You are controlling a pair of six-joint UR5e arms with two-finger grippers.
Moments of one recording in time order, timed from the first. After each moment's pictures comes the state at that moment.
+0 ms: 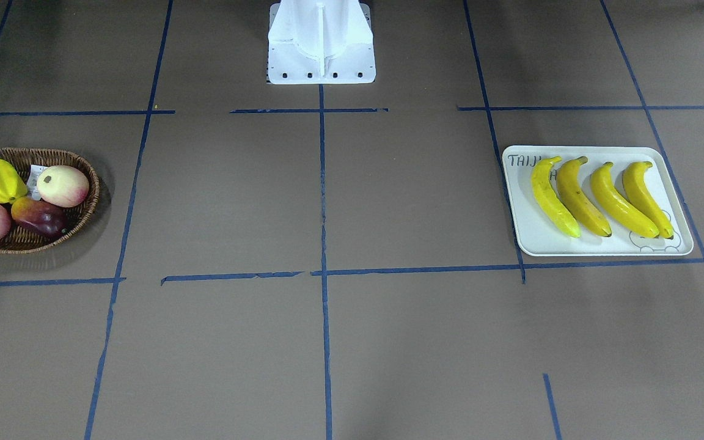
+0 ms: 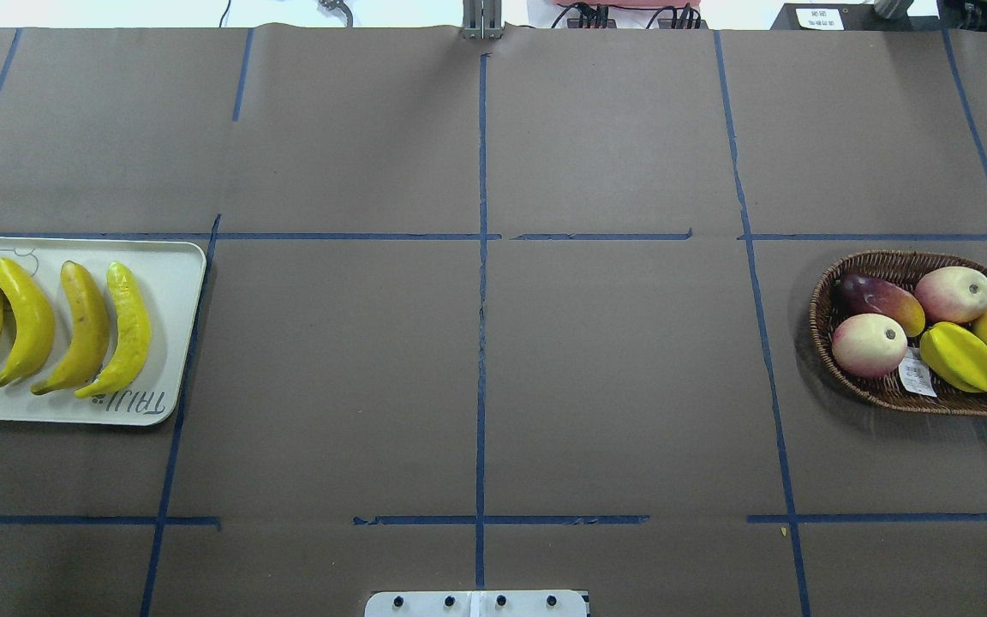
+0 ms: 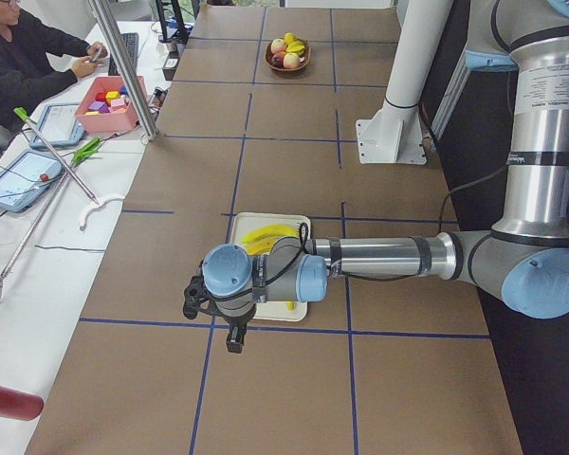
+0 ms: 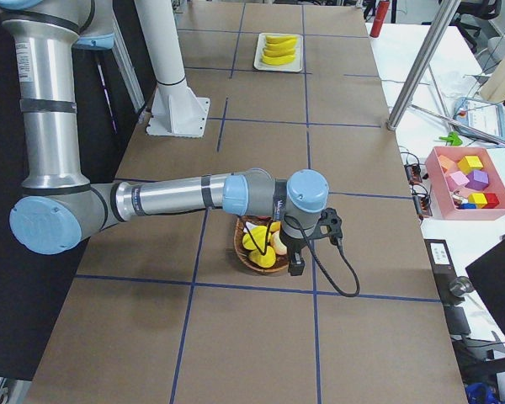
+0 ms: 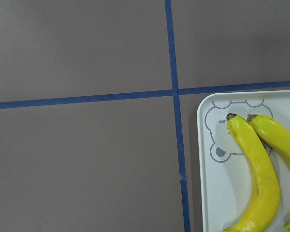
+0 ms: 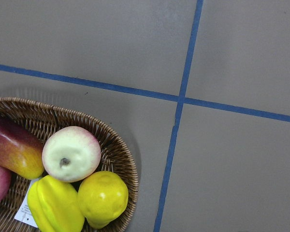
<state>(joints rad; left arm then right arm) -1.63 -1.56 -1.58 -1.53 -2.42 0.13 1.60 -1.55 1.70 -1.77 2.39 -0.20</state>
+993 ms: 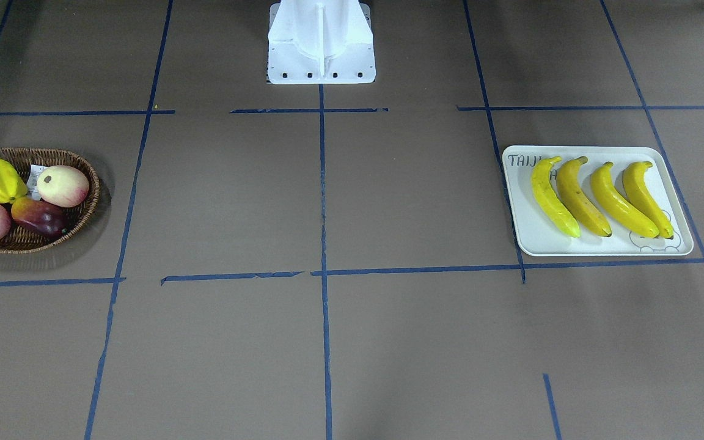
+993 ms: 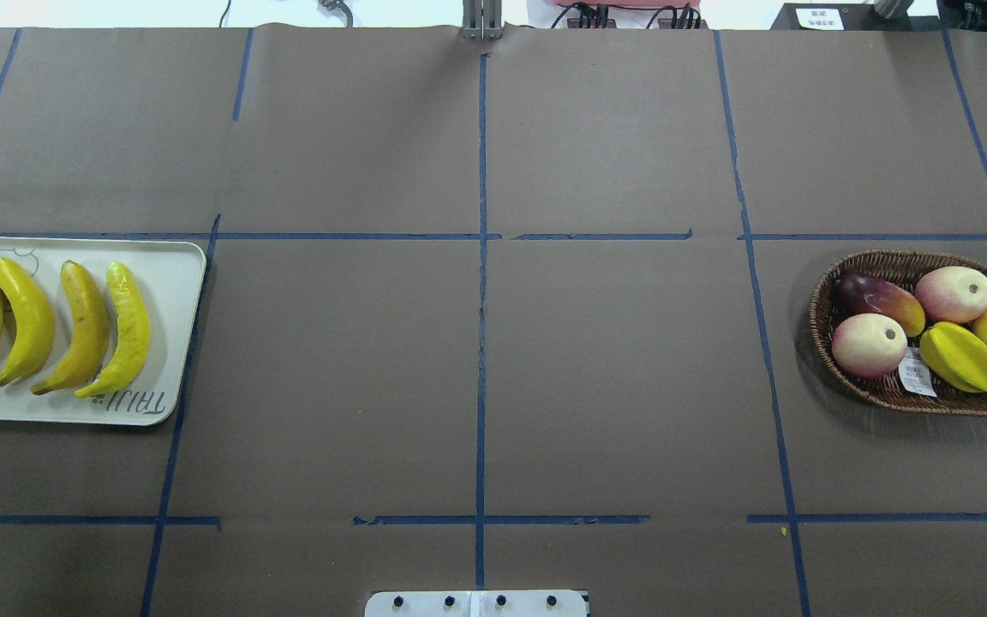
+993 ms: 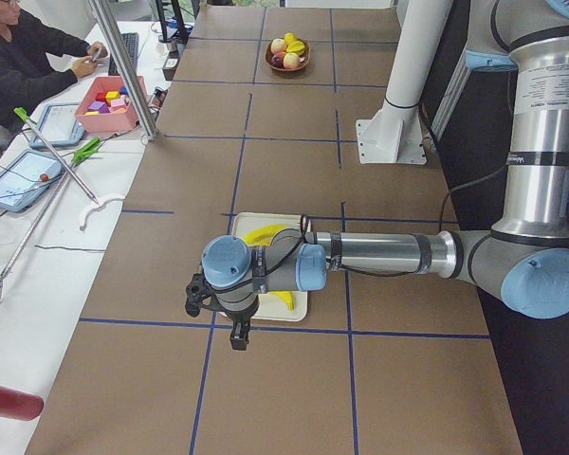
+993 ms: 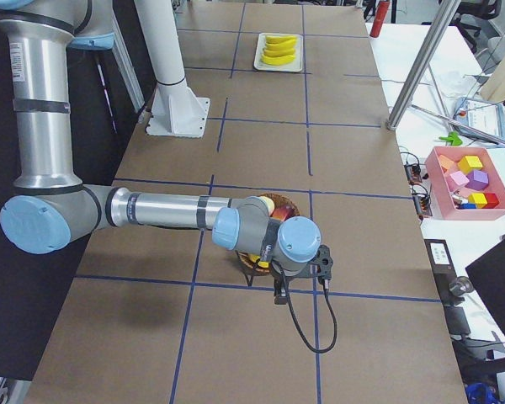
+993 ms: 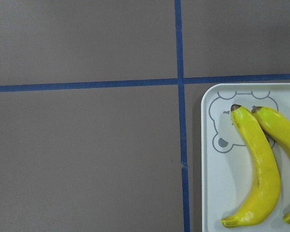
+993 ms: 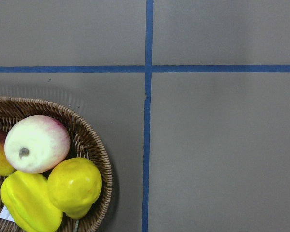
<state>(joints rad) -1.63 -1.56 -1.59 -1.51 -2.39 0.13 1.66 -1.61 1.58 -1.70 2.45 -0.20</state>
